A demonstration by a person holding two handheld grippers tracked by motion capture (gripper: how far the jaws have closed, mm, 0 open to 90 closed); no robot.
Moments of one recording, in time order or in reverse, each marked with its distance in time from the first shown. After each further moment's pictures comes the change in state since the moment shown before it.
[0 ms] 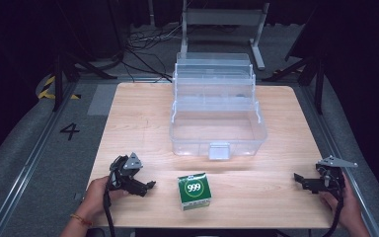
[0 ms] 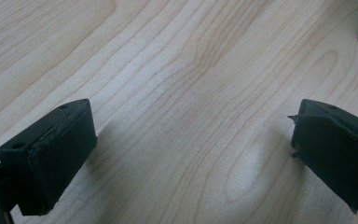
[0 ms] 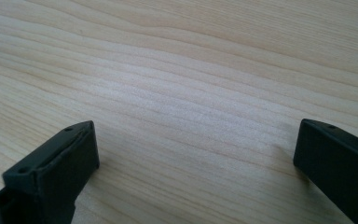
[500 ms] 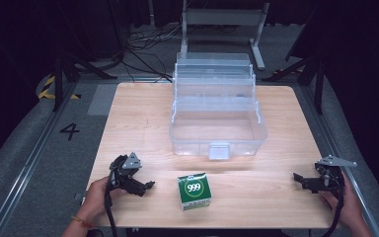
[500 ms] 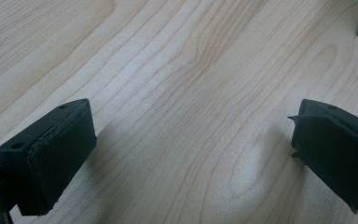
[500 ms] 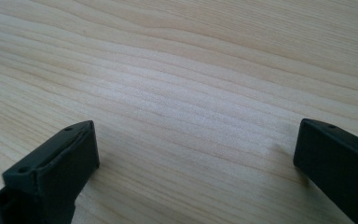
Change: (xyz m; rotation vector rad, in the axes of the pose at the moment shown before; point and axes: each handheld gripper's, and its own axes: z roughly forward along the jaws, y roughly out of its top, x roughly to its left) left arm 0.003 -0.003 -0.002 -0.002 -0.012 0.012; right arm 0.000 0.002 0.002 -0.001 0.012 -0.012
